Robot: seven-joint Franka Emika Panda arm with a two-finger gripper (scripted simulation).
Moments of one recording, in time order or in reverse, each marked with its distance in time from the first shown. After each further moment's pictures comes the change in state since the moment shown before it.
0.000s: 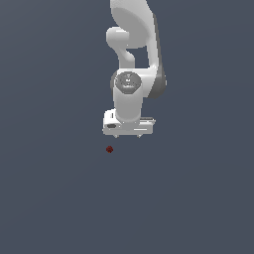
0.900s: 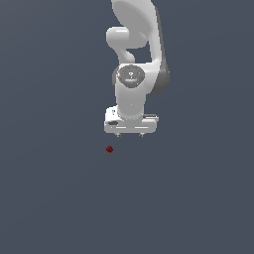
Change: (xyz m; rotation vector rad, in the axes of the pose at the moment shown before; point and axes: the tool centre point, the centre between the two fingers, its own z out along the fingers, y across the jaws) arm 0.004 -0.009 -0.019 0.009 0.016 0.003
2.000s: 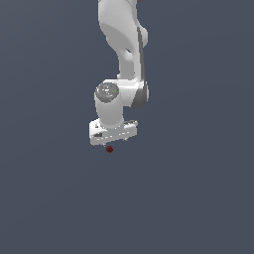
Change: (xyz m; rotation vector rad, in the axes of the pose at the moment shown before) arm 0.005 0.070 0.055 -0.013 0.044 -0.263
